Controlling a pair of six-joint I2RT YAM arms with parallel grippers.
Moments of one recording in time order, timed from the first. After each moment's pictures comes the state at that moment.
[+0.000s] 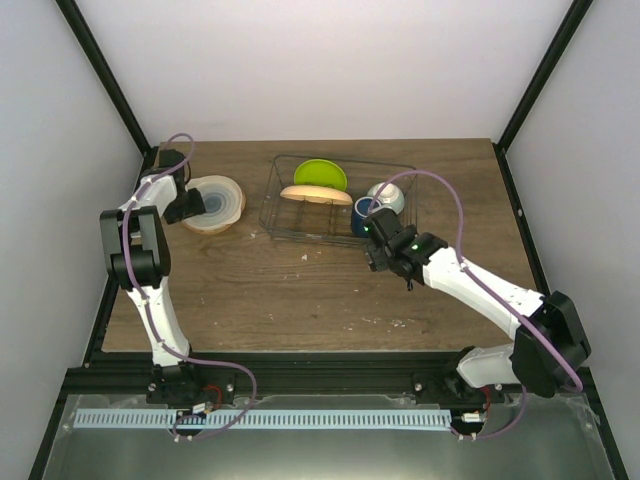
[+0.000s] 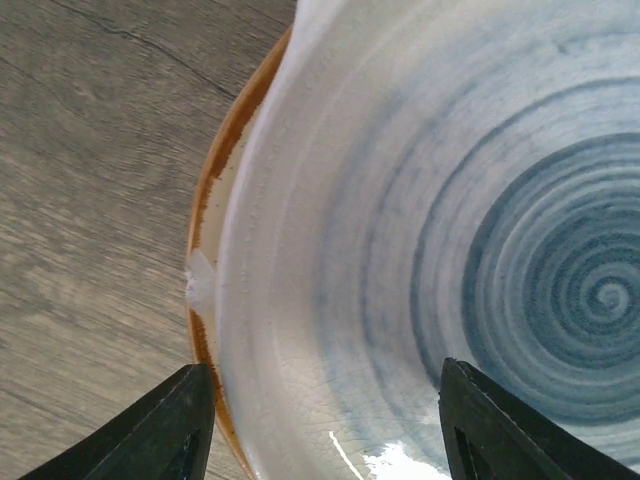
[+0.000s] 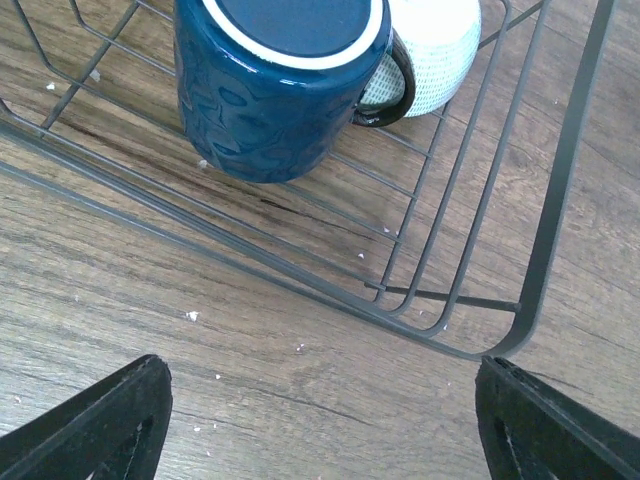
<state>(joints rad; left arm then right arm) 0.14 2.07 1.58 -0.74 -0.10 -0.24 0.68 1.33 0.97 -0.63 0.46 0.15</state>
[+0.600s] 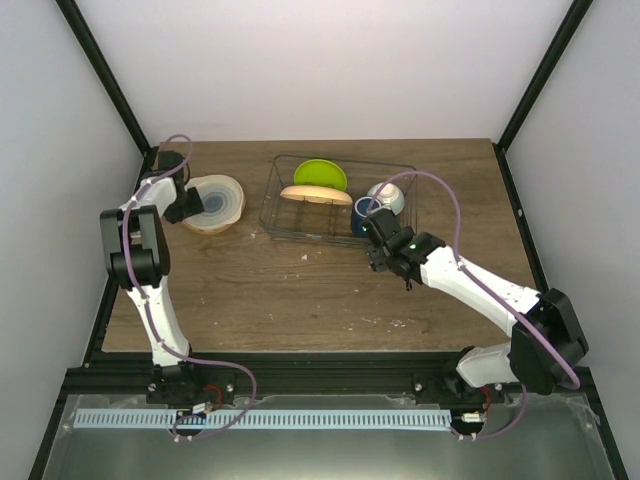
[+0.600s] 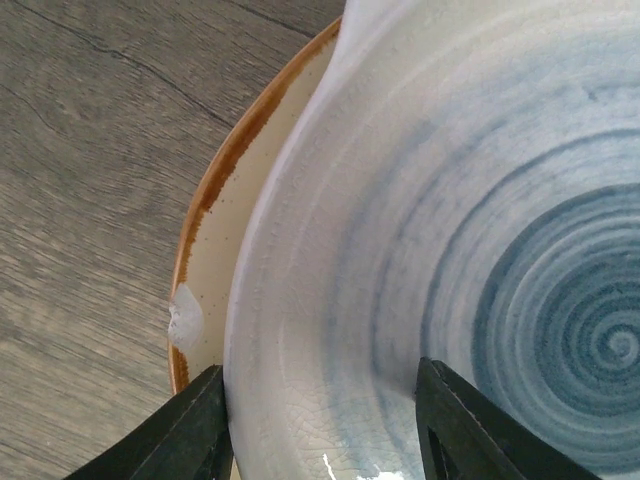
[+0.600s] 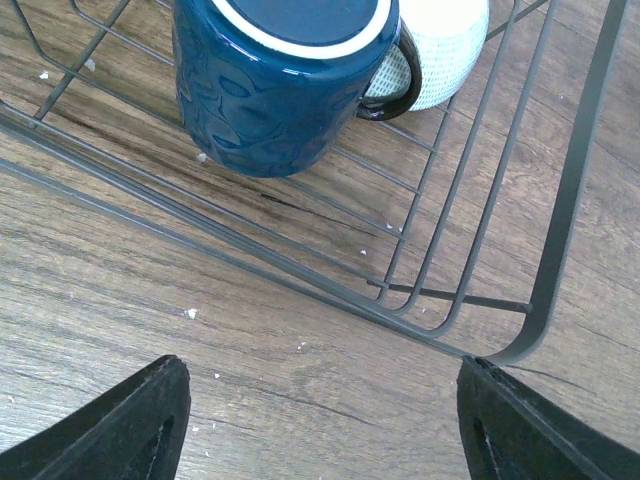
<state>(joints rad) 0.14 2.09 1.56 -0.68 -0.06 -0.27 0.68 1.35 0.96 -0.63 0.46 0.15</state>
